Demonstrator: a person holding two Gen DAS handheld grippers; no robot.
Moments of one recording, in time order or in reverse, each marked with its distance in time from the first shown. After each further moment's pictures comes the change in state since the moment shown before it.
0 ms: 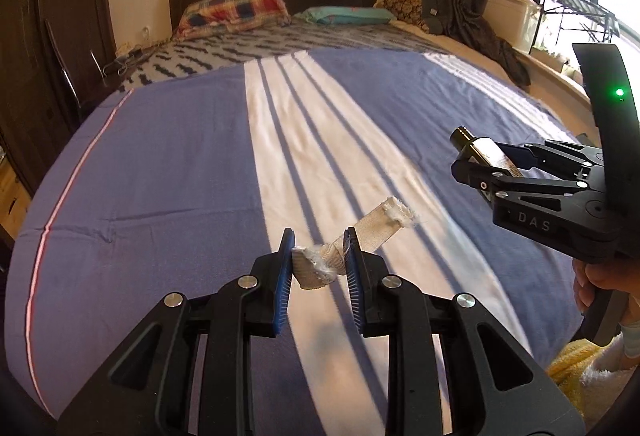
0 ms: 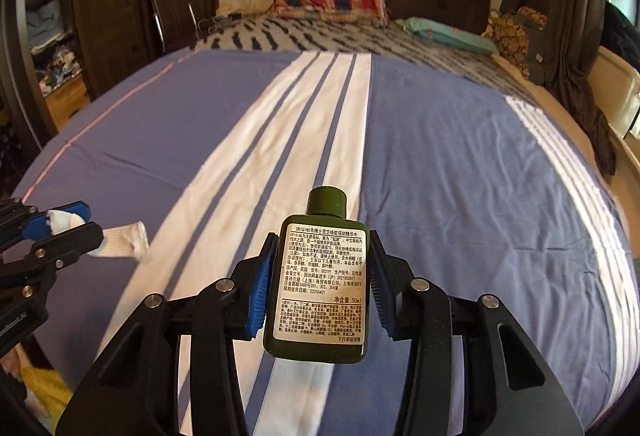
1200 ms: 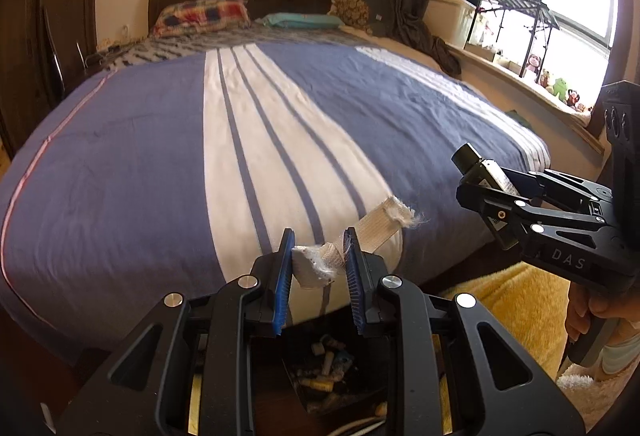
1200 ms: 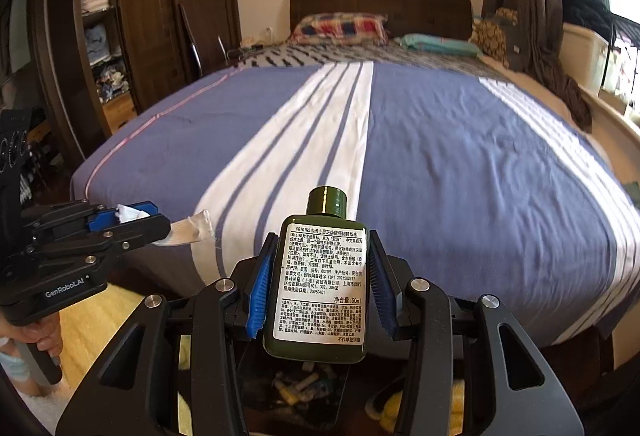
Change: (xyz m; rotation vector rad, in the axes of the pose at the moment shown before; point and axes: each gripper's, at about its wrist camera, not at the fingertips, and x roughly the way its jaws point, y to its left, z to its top) left arm -0.133 -0.084 -0.191 -0.013 -0.017 -0.156; right arm -0.179 0.021 -0.211 0.073 -0.096 0.084
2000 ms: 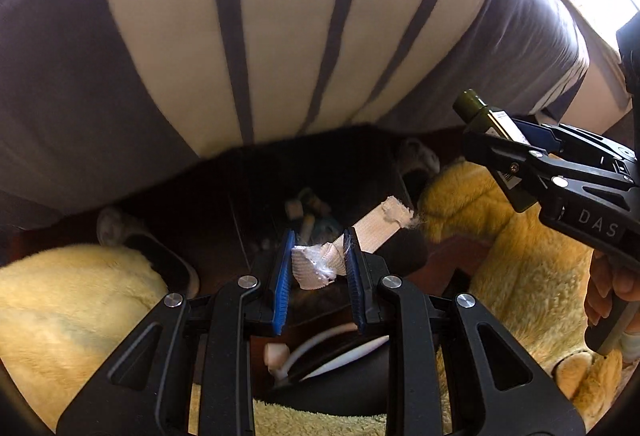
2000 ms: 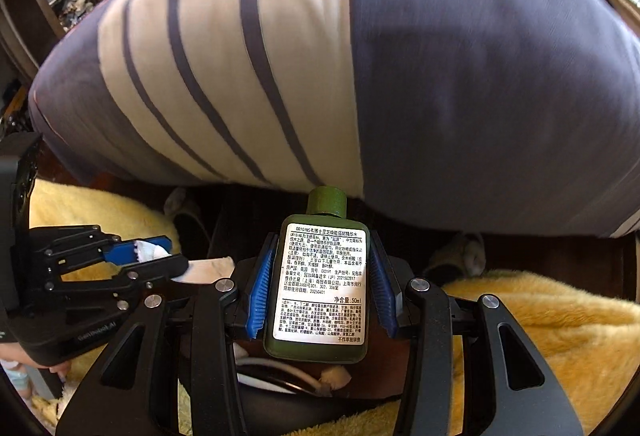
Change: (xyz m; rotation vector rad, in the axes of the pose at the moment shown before) left arm 0.155 0.014 -0.147 -0.092 0.499 -0.071; right arm 0.123 -0.003 -0.141 0.085 0.426 0.014
